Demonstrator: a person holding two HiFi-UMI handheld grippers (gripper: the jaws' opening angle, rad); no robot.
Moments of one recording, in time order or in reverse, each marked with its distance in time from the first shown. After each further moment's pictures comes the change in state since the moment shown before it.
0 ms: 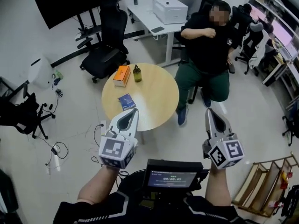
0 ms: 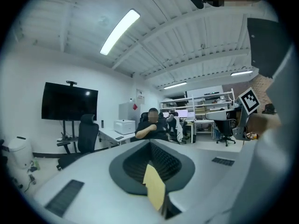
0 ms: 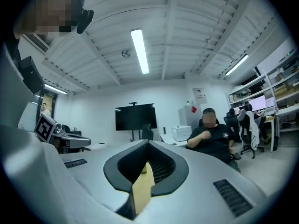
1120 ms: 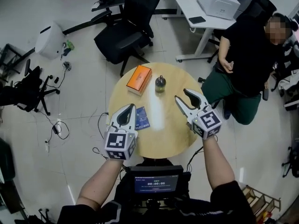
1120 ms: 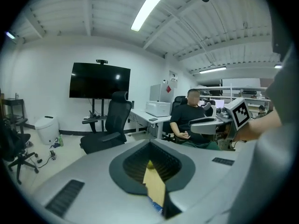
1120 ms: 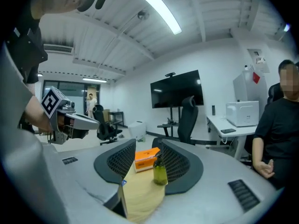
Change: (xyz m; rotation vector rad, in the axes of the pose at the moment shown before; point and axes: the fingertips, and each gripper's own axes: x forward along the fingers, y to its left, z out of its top) left arm 0.353 0.412 -0.151 -0.191 0.207 0.341; right arm 0.657 0.006 -0.218 -0.097 0.261 0.602
